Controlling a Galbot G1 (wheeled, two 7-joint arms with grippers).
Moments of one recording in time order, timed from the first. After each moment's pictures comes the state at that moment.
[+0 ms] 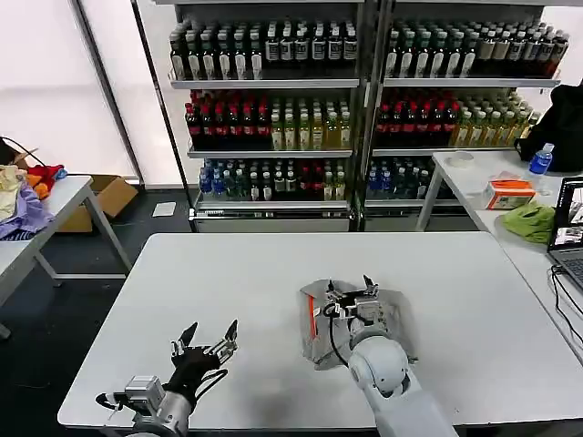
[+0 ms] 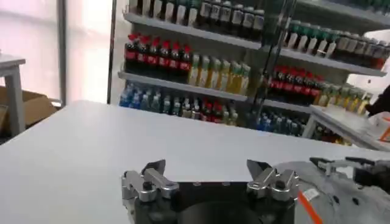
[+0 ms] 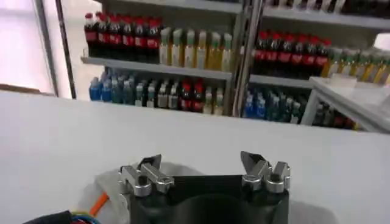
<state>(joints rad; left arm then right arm) 1.56 -1.39 -0.46 -2.25 -0.38 0.47 -0.13 -0.98 1.35 0.14 1.77 0.24 -0.54 0.35</state>
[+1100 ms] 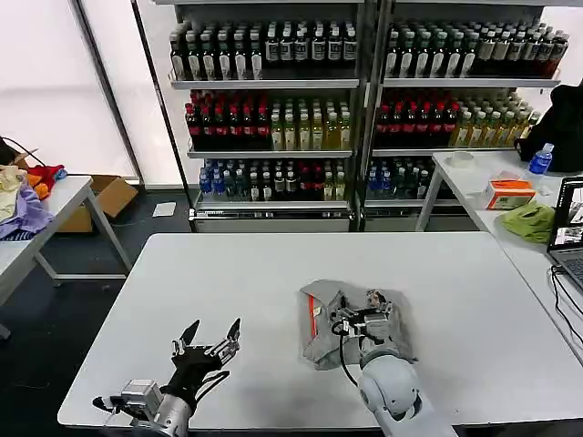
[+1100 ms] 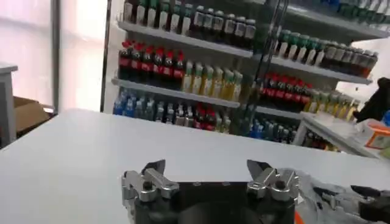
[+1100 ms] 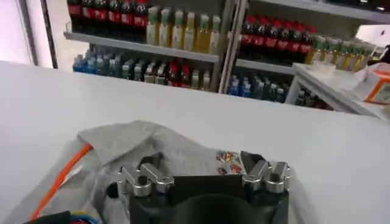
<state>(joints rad) 1.58 -1.38 -0.45 -2.30 -0.38 0.46 -0.12 -1.06 1.32 0.16 1.80 0.25 -0.58 0.40</state>
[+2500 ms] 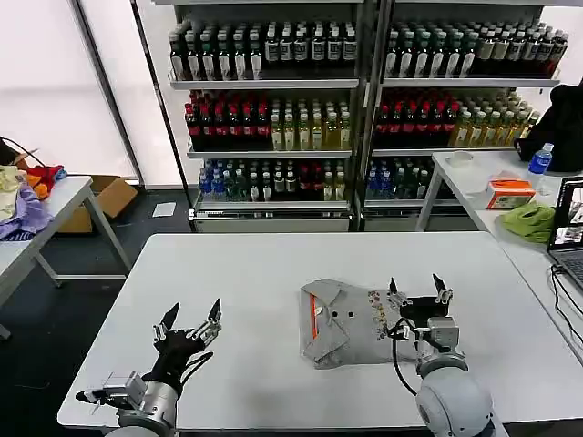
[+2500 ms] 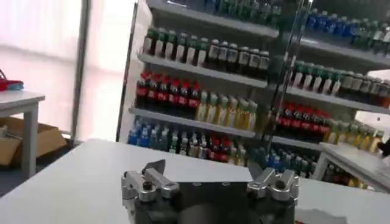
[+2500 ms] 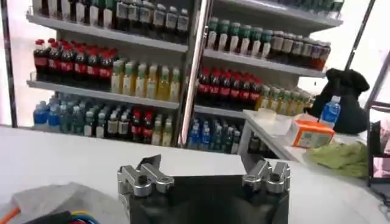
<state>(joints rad) 1.53 -1.39 -0.51 -2.27 -0.40 0.36 -0.14 -1.24 1.18 0.37 2.11 0.26 -0.55 0.39</state>
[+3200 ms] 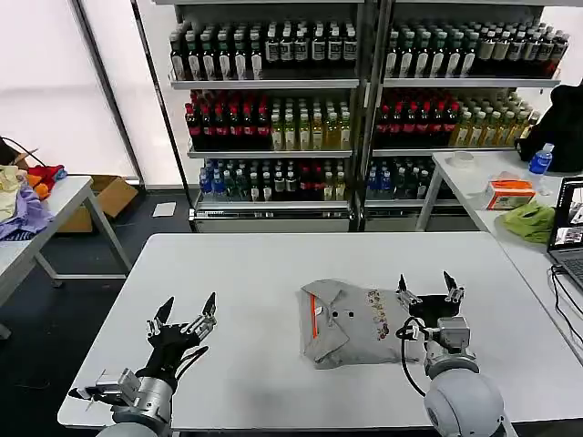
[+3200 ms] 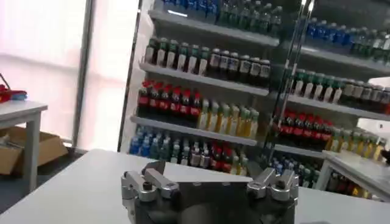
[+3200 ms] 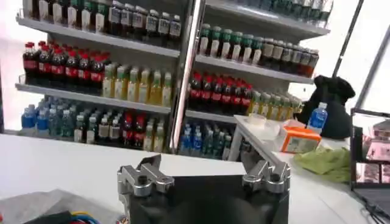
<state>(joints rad) 1.52 -1.37 -0.52 -2.27 -0.41 0.34 -0.14 -1.26 1.17 0.40 2.15 0.26 -0.55 0.40</state>
